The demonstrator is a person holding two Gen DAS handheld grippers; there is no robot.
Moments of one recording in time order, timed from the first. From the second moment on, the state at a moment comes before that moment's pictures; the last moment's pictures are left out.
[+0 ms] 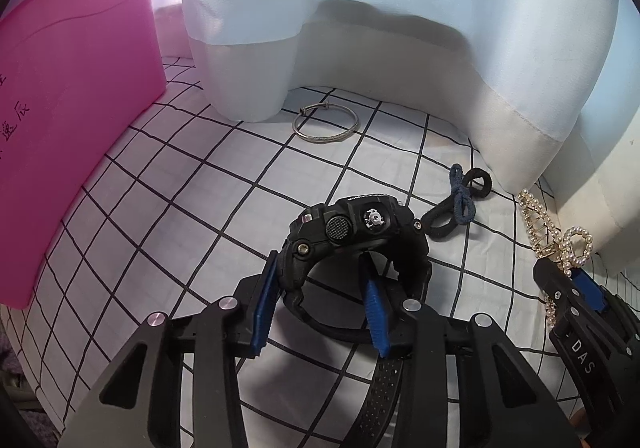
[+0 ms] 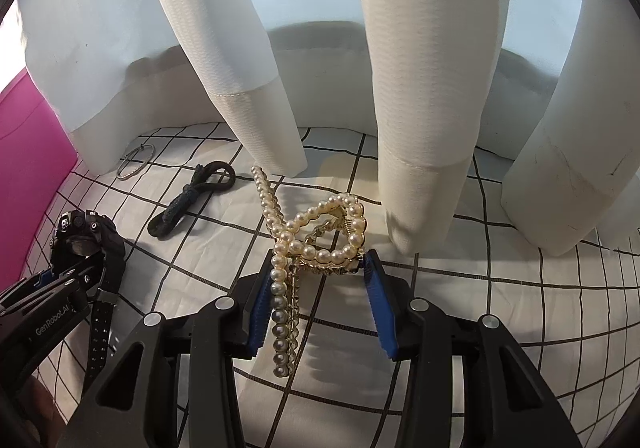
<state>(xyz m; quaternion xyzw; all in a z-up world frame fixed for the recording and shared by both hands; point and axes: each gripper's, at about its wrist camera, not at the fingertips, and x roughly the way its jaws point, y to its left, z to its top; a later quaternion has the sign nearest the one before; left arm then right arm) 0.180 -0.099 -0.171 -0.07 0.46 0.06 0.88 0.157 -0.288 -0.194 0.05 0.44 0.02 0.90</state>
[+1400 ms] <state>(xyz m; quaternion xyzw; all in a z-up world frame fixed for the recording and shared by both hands) 0.104 -0.081 -0.119 -0.13 0.38 0.08 0.91 0.096 -0.300 -0.169 0.05 0.42 0.12 0.90</state>
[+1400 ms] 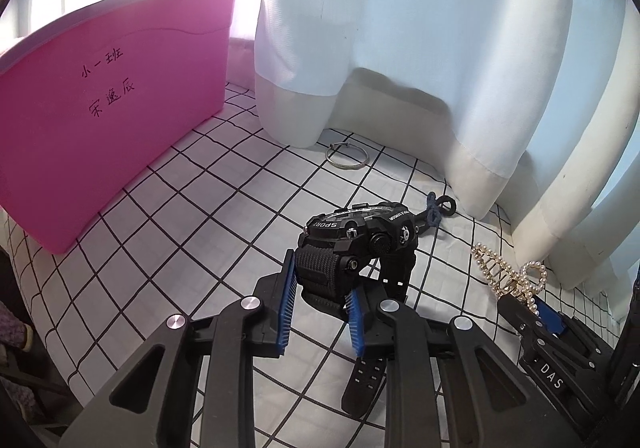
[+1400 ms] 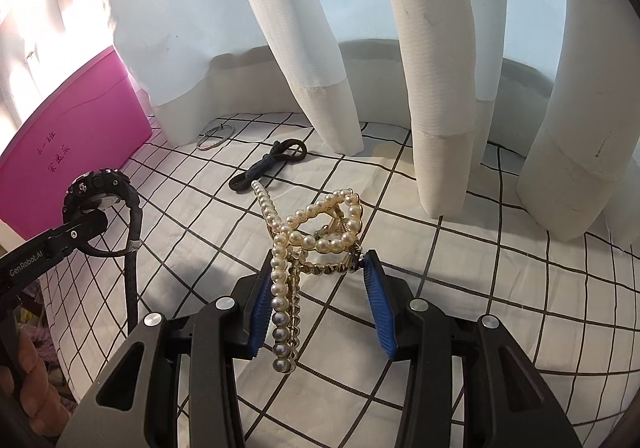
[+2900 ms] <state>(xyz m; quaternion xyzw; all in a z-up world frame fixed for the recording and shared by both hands) 0.008 0.065 0.085 -0.13 0.25 0.19 0.94 0.116 -0.113 0.068 0.00 0.27 0.36 0.90</state>
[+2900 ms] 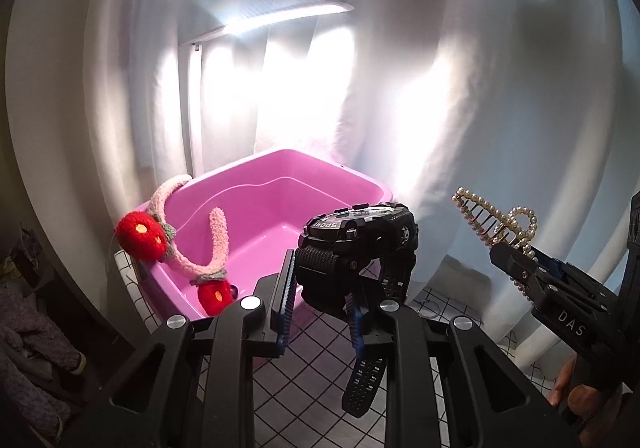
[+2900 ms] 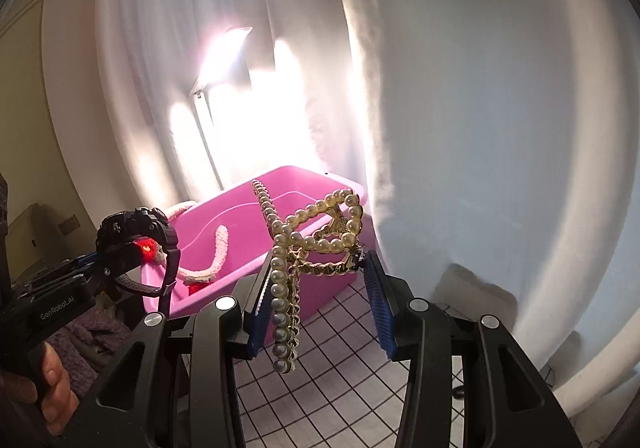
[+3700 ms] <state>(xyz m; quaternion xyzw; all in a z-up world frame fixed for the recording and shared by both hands) 0.109 0.229 0.026 -0.14 0.40 0.21 0.88 0.222 0.111 0.033 -0.05 0.44 0.38 0.81</state>
